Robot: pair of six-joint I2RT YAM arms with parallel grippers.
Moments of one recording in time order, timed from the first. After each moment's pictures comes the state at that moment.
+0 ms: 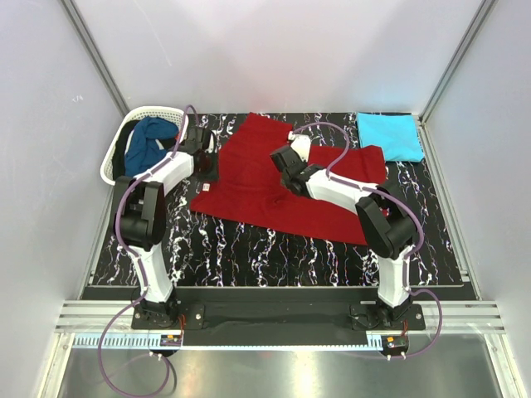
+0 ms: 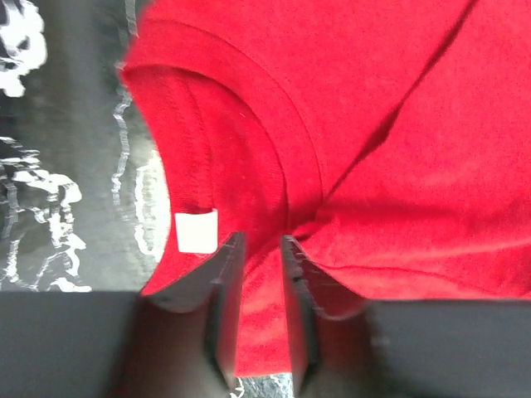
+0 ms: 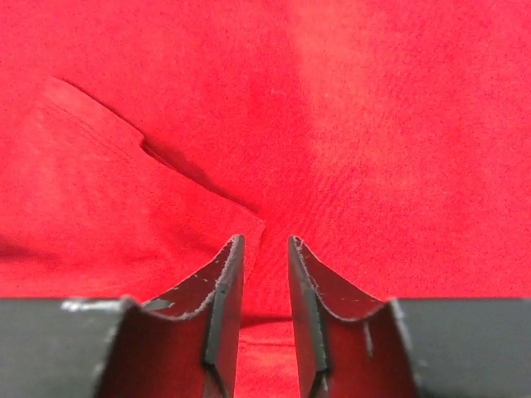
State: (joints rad) left arm -0.21 1.92 1.38 -0.48 0.02 -0.19; right arm 0.67 1.98 1.40 -0.24 0.54 0.59
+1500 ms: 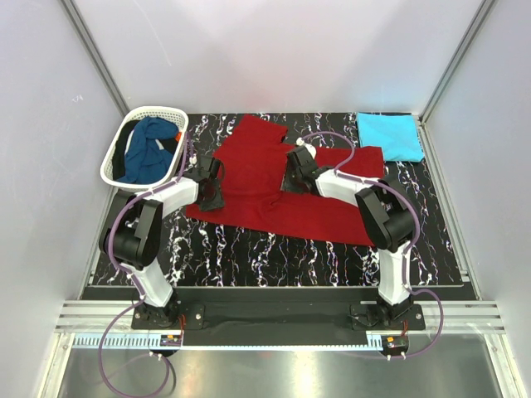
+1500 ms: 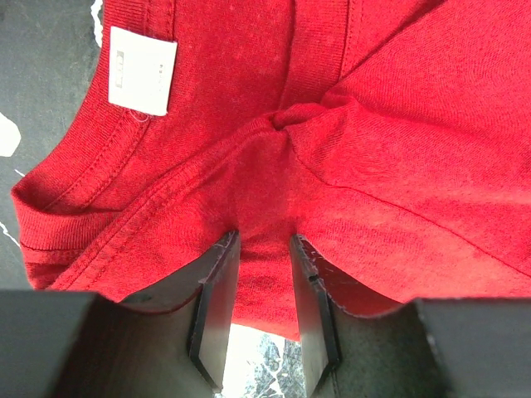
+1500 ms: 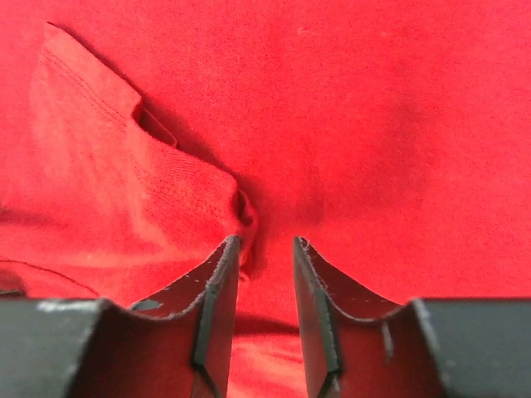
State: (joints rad) left arm -0.31 1.74 1.03 -0.42 -0.13 -0.53; right arm 0.56 2.03 1.33 -0.13 0.10 0.67
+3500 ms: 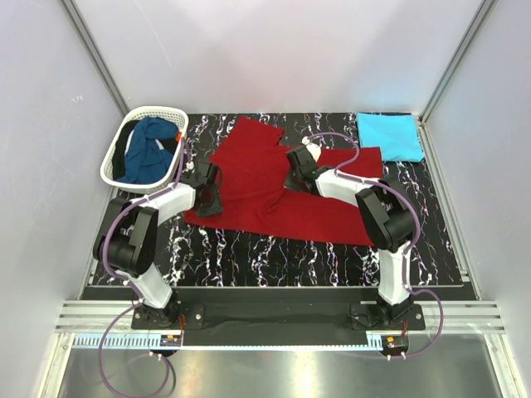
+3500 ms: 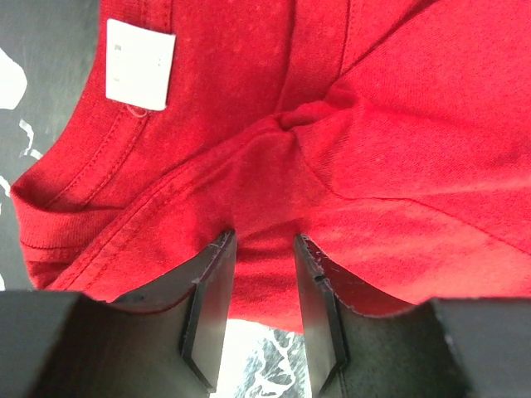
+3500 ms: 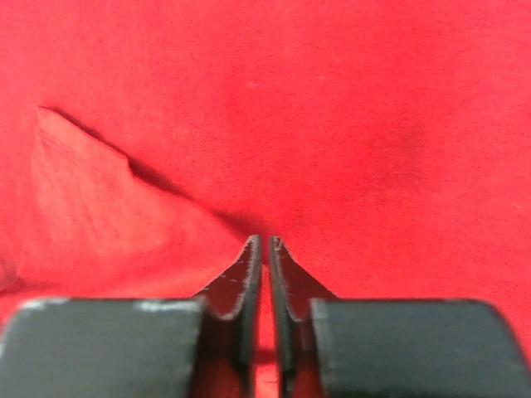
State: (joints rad) left arm -0.31 1.68 0.96 -0.43 -0.13 -0.55; right arm 0.56 2.02 1.32 -0.12 0.19 0.77
